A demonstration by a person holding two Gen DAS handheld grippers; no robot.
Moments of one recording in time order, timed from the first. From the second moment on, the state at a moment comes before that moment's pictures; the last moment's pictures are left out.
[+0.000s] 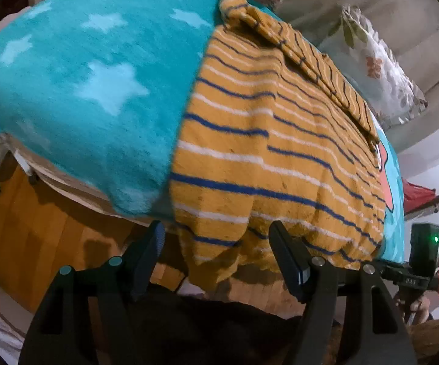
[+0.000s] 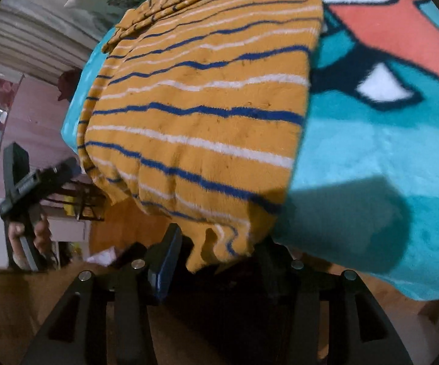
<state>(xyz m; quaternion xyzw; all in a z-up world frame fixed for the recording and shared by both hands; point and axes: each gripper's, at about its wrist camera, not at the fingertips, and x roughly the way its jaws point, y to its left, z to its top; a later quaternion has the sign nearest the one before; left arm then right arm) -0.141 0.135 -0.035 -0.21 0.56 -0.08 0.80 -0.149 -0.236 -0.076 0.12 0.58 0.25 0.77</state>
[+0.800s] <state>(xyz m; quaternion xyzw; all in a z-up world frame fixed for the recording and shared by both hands) -0.144 0.132 0.028 -0.27 0.56 -0.12 0.78 -0.135 -0.215 -0.040 0.17 0.57 0.40 0.70</state>
